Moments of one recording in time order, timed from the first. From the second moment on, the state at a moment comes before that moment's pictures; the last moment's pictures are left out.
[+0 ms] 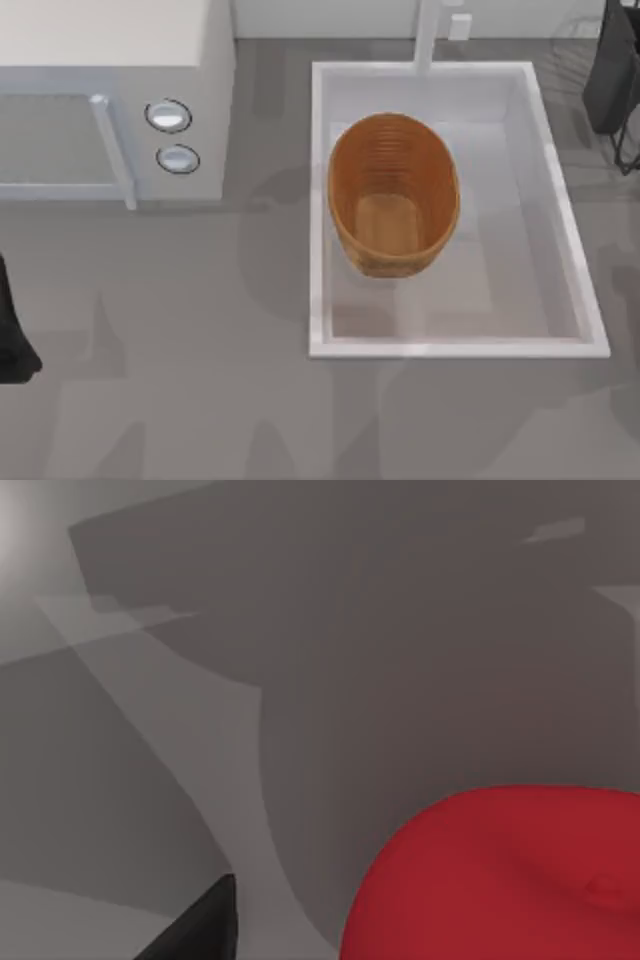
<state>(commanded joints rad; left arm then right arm) 0.00 0.00 0.00 0.00 0.00 0.00 -0.10 1.86 1.00 -0.70 0.01 -1.39</state>
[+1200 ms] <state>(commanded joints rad) 0.00 0.00 0.00 0.00 0.00 0.00 -0.10 1.86 1.00 -0.70 0.01 -1.39</state>
